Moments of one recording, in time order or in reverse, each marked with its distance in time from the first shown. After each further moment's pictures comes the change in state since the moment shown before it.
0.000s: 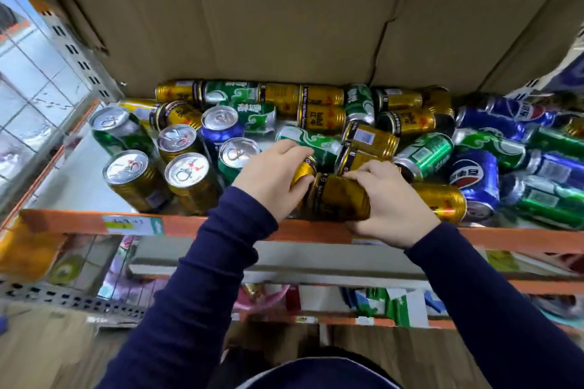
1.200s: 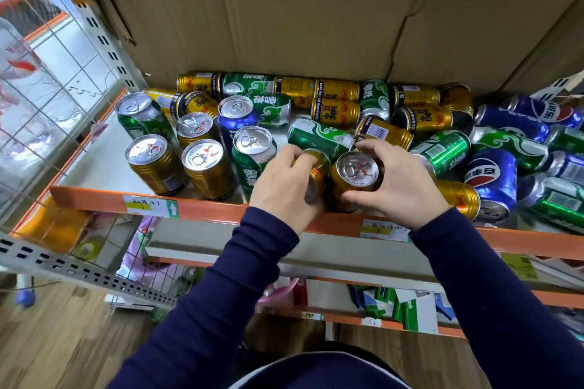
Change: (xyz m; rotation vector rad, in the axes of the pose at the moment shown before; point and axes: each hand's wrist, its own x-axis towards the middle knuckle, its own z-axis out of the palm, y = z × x) left_hand -0.026 0.028 0.015 0.019 0.034 -0.287; right_hand 0.006 -0.009 -0.012 0.331 0.195 0.070
